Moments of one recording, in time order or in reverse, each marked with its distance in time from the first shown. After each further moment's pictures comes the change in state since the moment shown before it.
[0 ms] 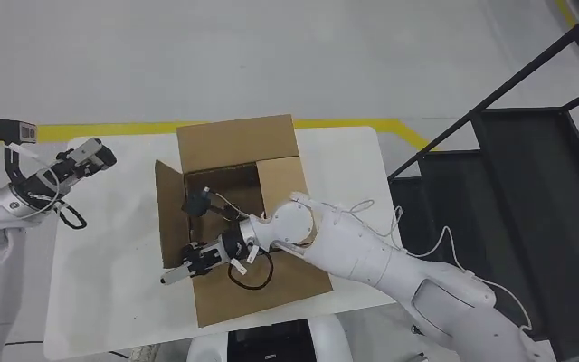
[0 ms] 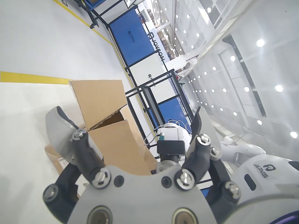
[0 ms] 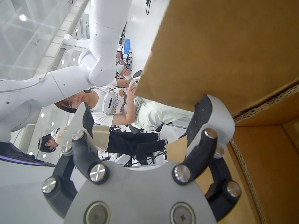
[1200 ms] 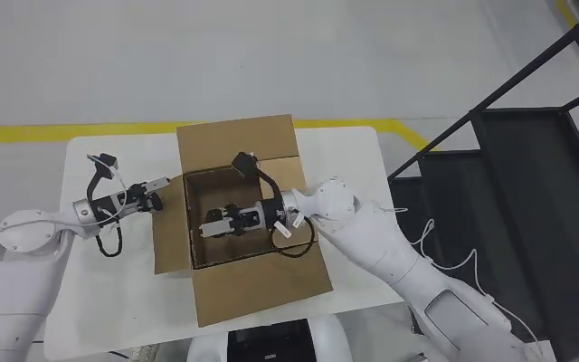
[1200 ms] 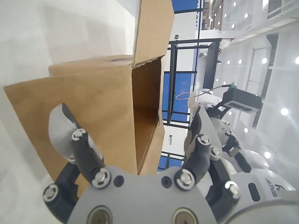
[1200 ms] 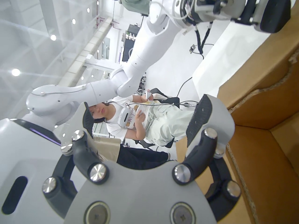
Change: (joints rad) left arm -0.084 -0.027 0.279 0.161 0.148 0.247 -0.118; right arm -0.167 0.078 0.390 -0.076 0.156 -0.054 0.183
